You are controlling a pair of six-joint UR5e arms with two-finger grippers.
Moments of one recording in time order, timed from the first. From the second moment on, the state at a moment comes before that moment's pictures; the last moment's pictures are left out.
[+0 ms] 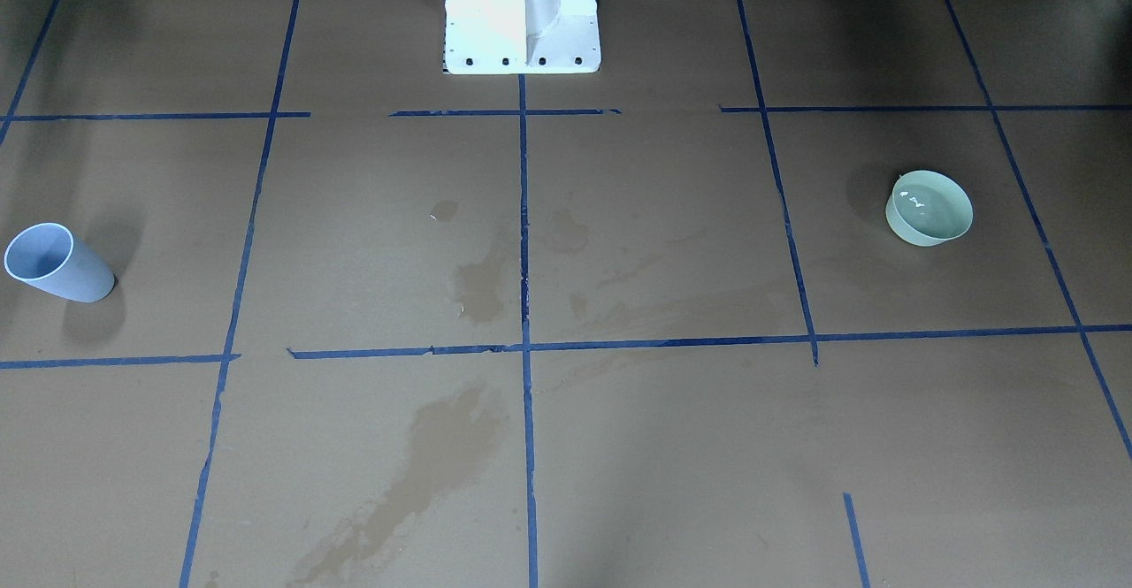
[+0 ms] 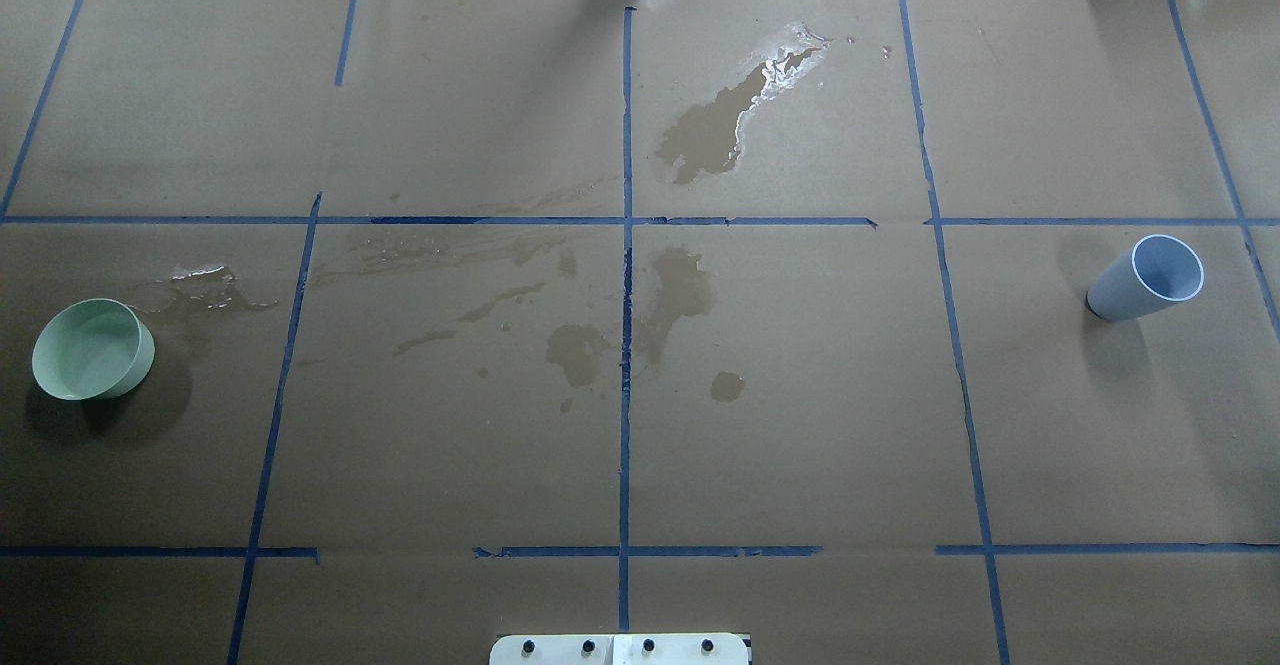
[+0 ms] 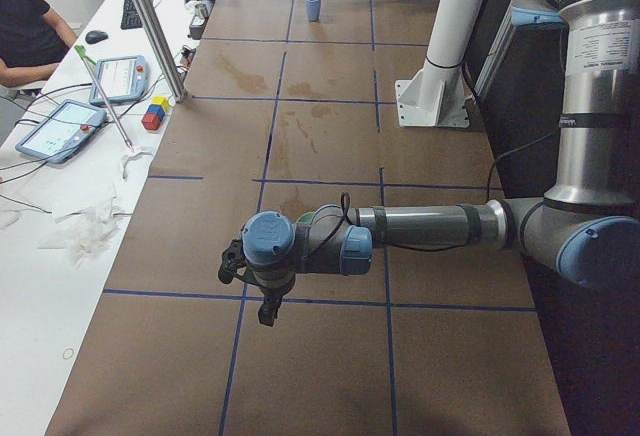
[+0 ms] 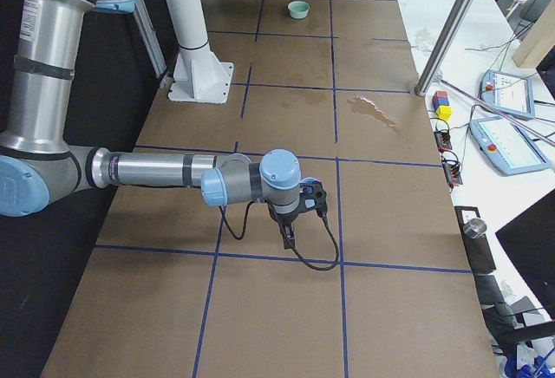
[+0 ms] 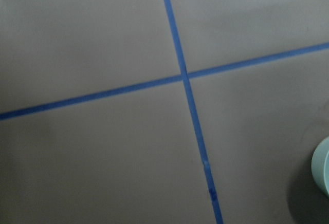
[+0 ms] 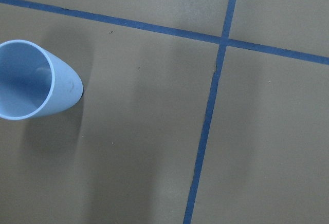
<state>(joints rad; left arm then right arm) -1.64 -1.53 -1.60 -1.57 -2.40 0.27 1.49 -1.81 1.81 -1.40 2.37 -0.02</state>
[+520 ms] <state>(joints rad) -1.64 -1.49 -1.74 -1.36 -2.31 0.27 1.49 -1.80 1.81 -1.45 2.38 -0.02</state>
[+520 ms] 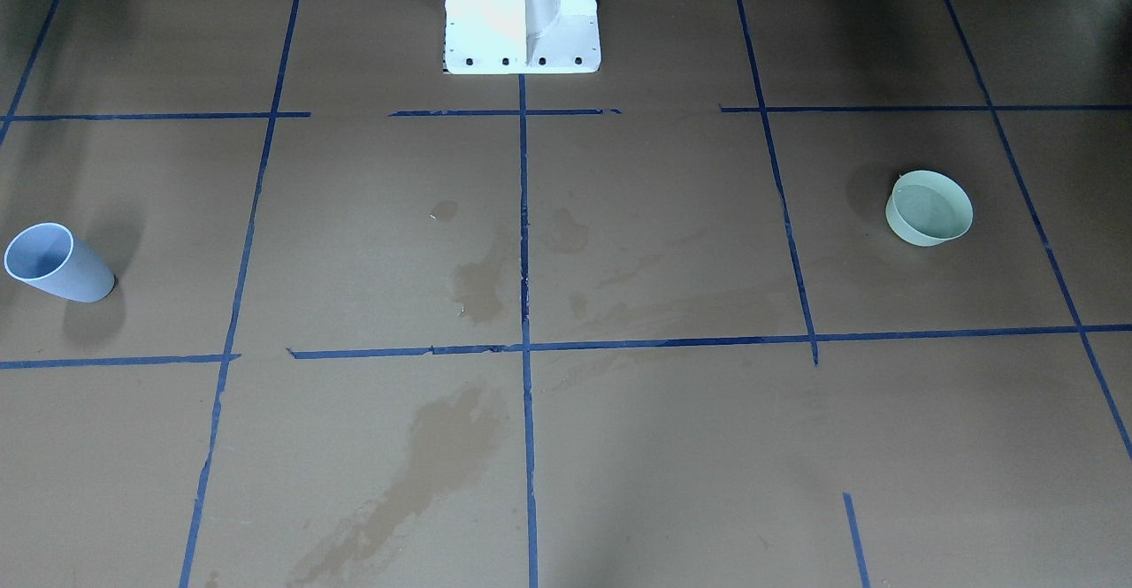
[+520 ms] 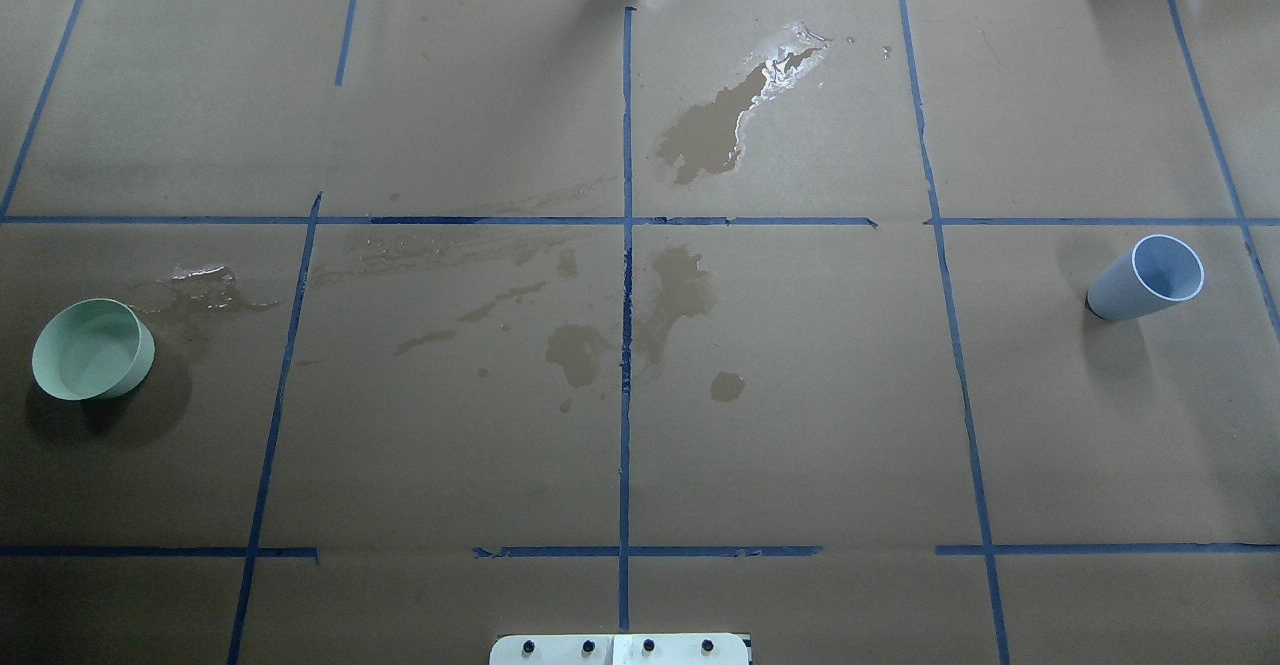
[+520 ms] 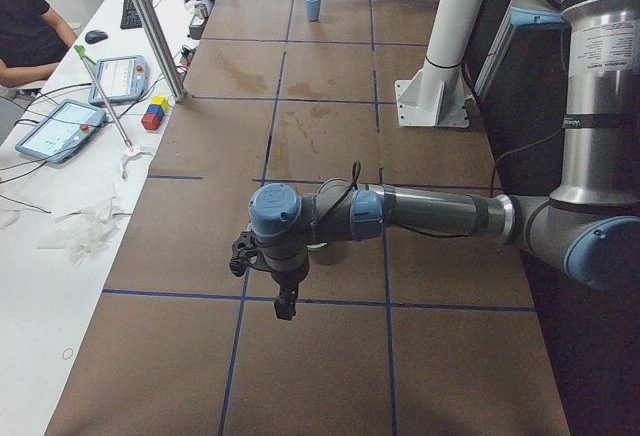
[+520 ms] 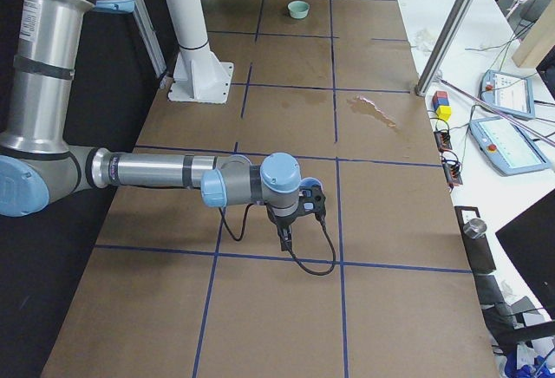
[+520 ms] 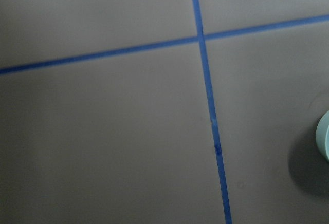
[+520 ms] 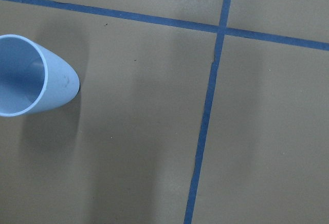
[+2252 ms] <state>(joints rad) -1.54 -1.48 -1.71 -1.54 -2.33 0.16 1.54 -1.80 1.87 -1.61 2.35 -0.13</state>
